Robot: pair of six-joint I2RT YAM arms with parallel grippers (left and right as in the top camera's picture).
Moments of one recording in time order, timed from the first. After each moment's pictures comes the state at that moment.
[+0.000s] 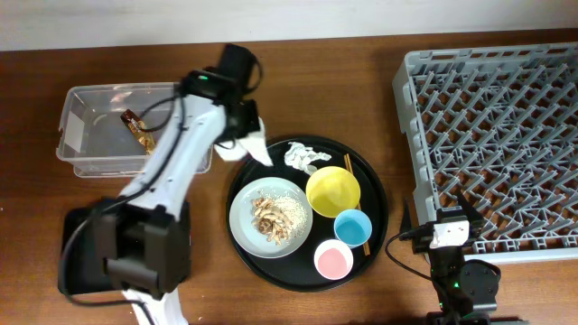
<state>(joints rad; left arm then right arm) -0.32 1.98 1.80 -1.10 -0.06 -0.48 0.00 0.01 0.01 -0.07 -0.02 -0.21</state>
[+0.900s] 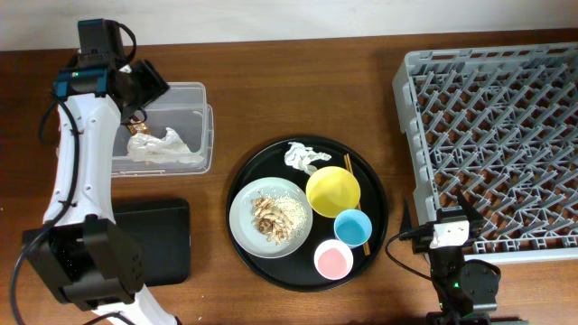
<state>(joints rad) 0.09 1.90 1.83 -0.93 0.07 -0.48 0.00 0.01 0.01 -0.07 -0.02 -0.21</state>
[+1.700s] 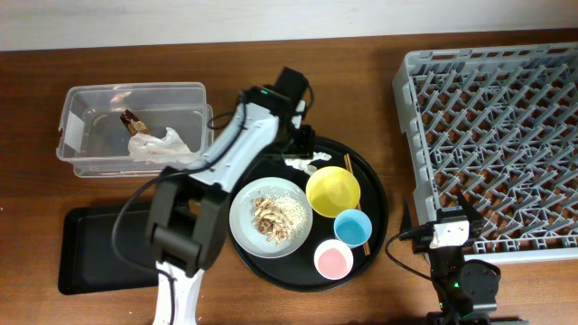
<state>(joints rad) -0.51 2.20 1.83 -1.01 0.18 -0.37 0.00 0.01 0.01 -0.07 -0.02 -0.21</state>
